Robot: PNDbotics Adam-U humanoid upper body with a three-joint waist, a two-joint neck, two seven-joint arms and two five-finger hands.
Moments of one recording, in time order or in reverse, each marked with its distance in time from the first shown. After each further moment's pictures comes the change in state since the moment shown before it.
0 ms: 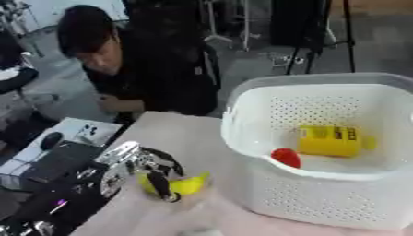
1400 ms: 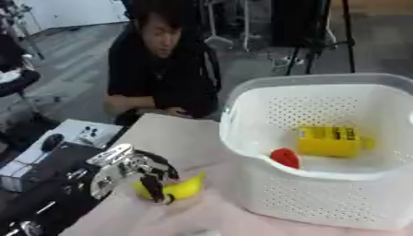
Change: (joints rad) left arm 0.008 0.032 -0.023 -0.028 -0.030 0.005 -0.001; right arm -0.004 -0.006 0.000 0.000 -0.007 0.005 0.000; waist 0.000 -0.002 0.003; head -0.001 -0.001
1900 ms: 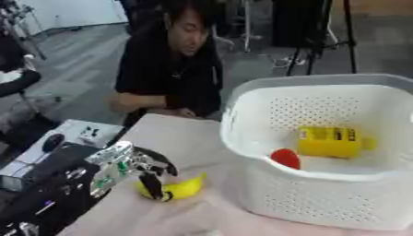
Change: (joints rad) left arm 0.007 0.000 0.010 -0.039 0.004 0.000 -0.001; right arm 0.000 -0.003 0.000 0.000 0.000 0.001 0.000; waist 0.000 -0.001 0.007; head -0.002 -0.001
